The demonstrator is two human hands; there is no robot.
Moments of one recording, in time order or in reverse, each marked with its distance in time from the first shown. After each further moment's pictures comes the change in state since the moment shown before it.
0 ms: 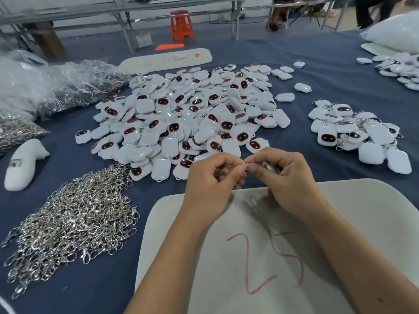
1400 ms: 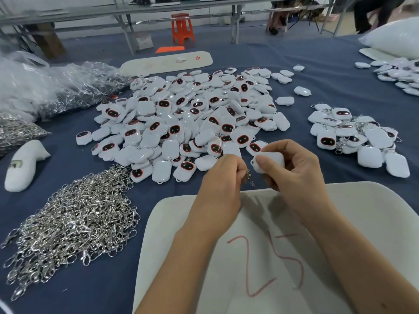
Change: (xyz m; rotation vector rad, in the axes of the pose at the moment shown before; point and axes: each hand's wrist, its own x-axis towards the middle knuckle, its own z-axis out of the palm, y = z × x) left_hand -0.004 -0.010 0.011 0.509 -0.014 0.129; right_hand -0.002 -0.008 0.001 0.204 0.257 0.177
